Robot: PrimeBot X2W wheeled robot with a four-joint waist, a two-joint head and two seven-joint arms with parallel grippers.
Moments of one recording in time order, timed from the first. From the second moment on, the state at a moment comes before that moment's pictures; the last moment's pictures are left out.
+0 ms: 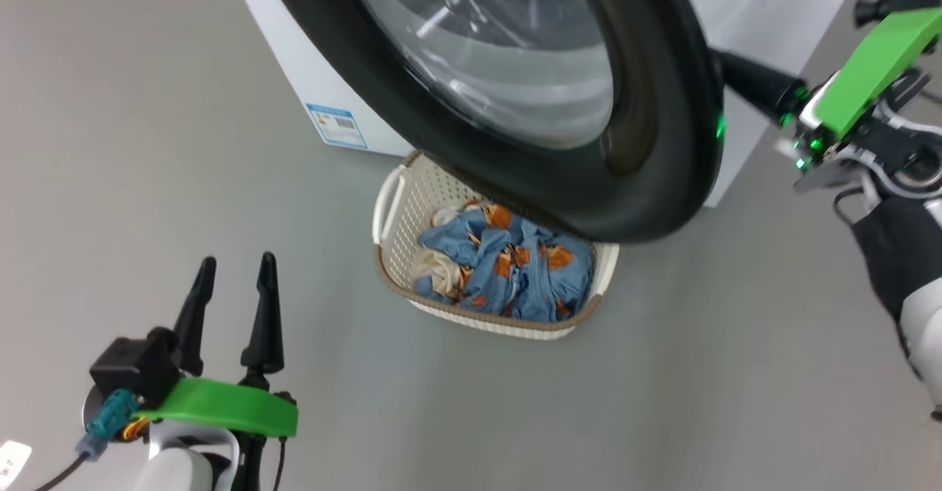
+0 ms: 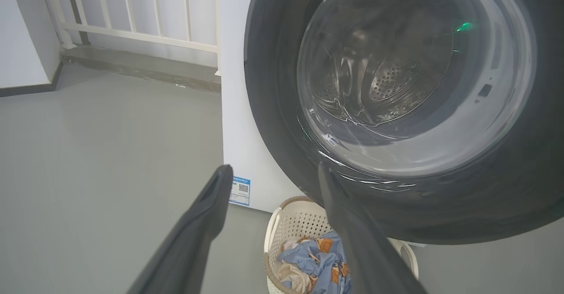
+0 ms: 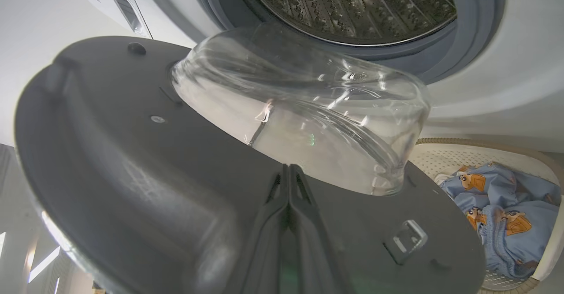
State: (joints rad) left arm -0.23 0.05 -0.09 0.20 -0.34 -0.13 -0.26; right arm -0.96 -0.37 0.26 0.65 1.52 0.13 0.64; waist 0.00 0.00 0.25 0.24
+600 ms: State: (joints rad) left arm -0.12 0.07 -0.08 0.25 -0.32 -0.13 -0.26; right arm -0.67 -0.33 0.25 0.53 1.63 0.13 0.70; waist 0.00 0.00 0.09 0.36
